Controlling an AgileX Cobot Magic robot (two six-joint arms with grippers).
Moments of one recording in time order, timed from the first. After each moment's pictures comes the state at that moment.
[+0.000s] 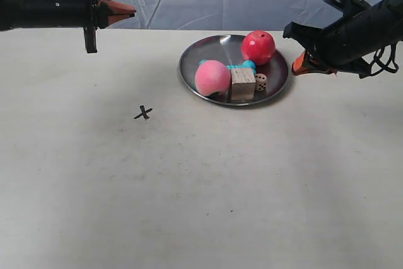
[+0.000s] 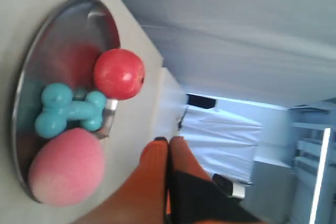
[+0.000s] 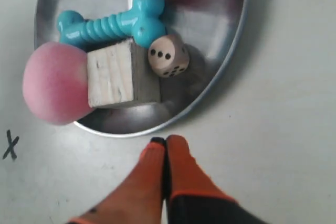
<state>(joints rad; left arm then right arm) 0.06 2.37 -1.75 -1.61 1.19 0.43 -0.05 1.84 -1.18 0.75 0.58 -0.31</state>
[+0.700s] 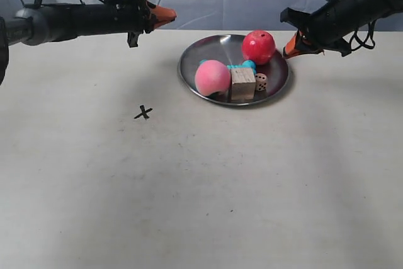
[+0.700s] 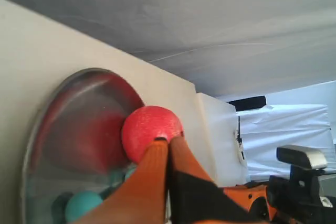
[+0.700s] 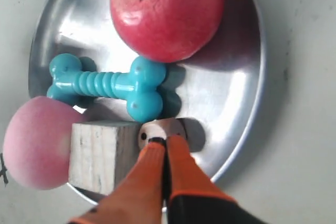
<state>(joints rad) -0.11 2.61 -2.07 -1.68 0.96 0.73 -0.14 2.22 -1.71 0.74 0.88 -0.39</state>
